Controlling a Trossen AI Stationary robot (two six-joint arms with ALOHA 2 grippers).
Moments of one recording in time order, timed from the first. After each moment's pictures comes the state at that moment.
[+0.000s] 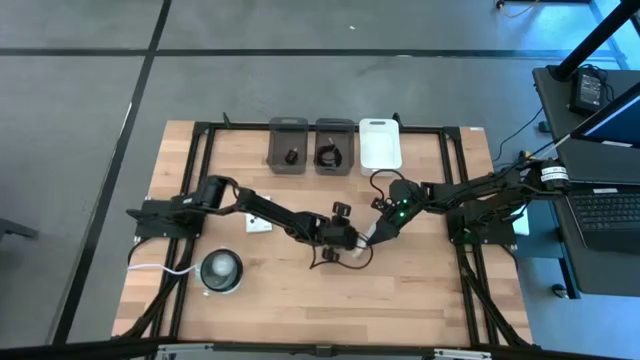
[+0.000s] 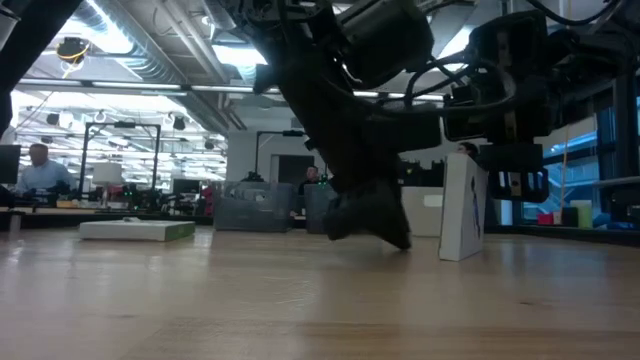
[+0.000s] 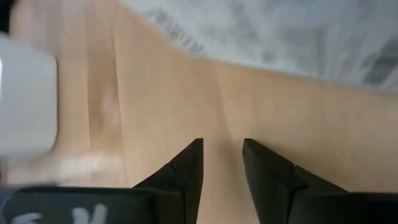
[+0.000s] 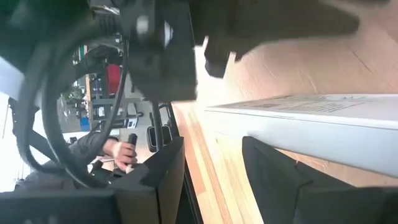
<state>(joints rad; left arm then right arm) -0.16 2.22 1.49 -0.25 -0.45 0.30 -0.07 1.34 0.40 0.36 -0.65 1.04</state>
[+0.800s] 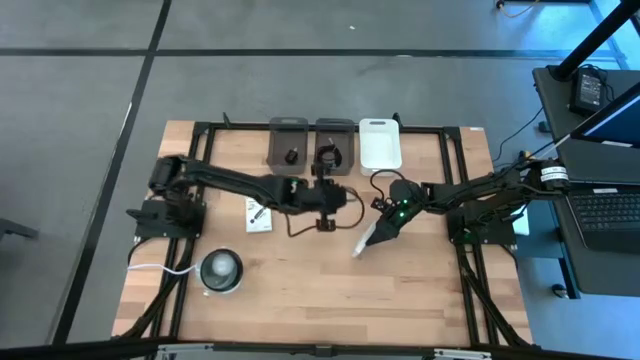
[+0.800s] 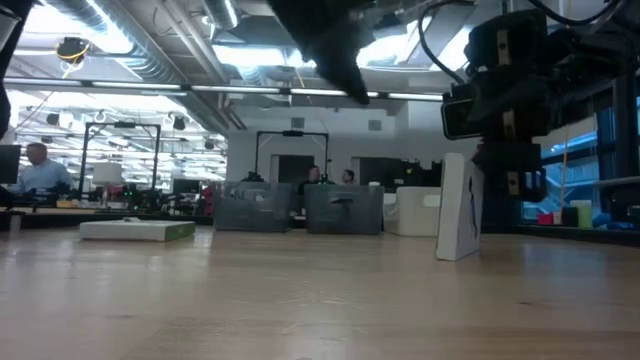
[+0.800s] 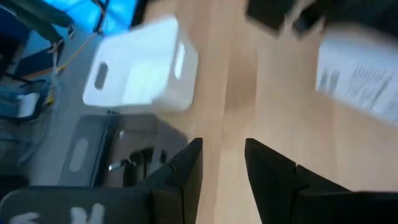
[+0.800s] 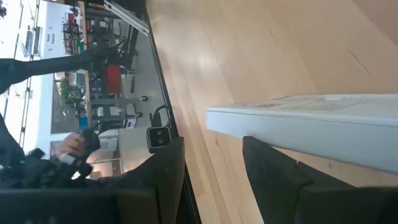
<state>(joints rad) -0.07 1.82 1.49 -0.49 -0.51 0.13 -0.07 1.34 0.40 0.38 -0.64 1.04</state>
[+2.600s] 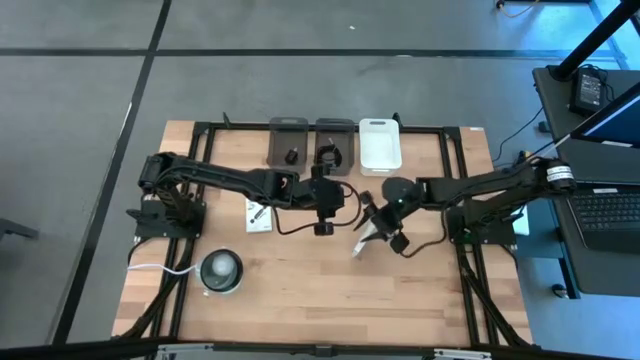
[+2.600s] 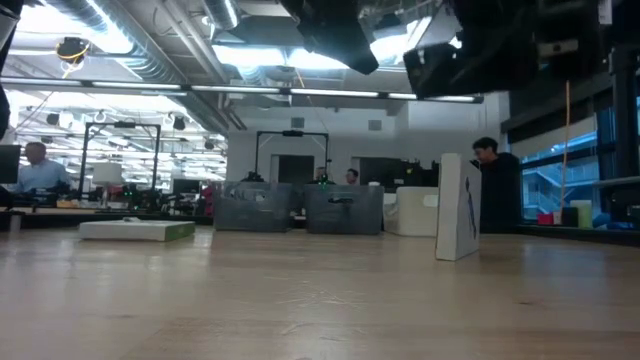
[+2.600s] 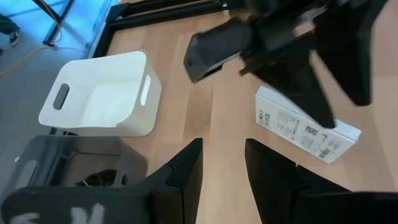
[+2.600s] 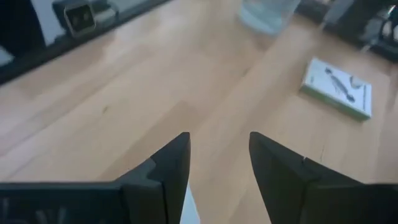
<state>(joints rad) -0.07 1.74 1.49 -0.48 -0.31 0.05 0.02 1.28 0.69 -0.02 -0.40 -0.51</state>
